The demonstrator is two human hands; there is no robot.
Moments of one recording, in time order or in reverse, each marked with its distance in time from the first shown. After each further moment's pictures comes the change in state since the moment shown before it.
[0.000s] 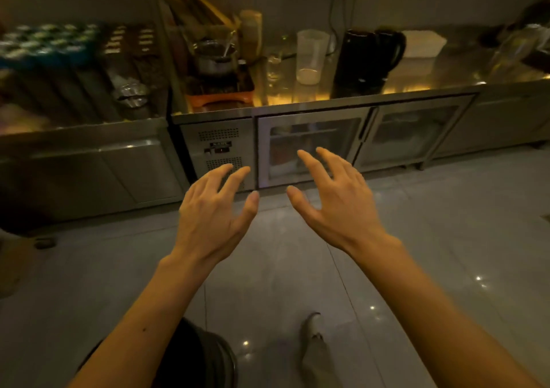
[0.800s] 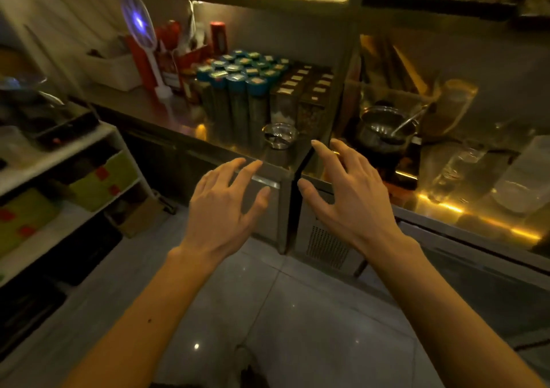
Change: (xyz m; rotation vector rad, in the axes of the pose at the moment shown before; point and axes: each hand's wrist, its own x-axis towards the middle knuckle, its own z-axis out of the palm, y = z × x) left_hand 0.234 -0.197 -0.017 0.311 0.268 -0.485; right_hand 0.404 -0.112 0.136 0.261 -0.100 -0.632
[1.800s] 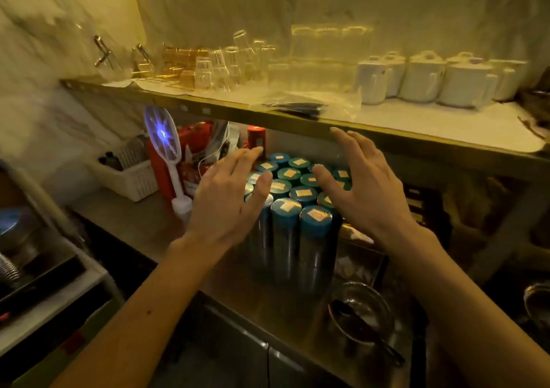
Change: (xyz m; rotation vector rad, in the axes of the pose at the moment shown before) left_hand 0.525 -0.311 0.065 -0.081 0.239 0.072; right_hand 0.589 -0.021 0.172 0.149 0.230 -0.051
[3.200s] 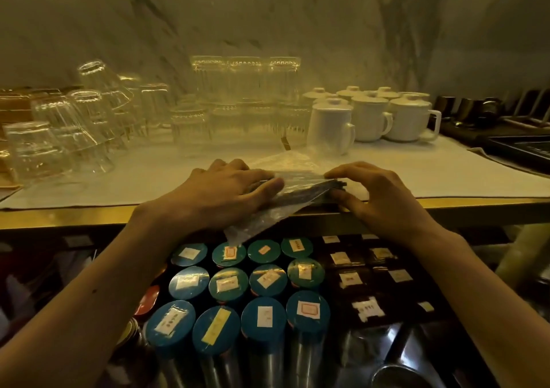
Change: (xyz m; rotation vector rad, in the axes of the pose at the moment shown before) left_hand 0.337 -0.137 0.129 -0.060 -0.748 0.588; right_hand 0.201 0.065 0.091 -0.198 0.051 0.286
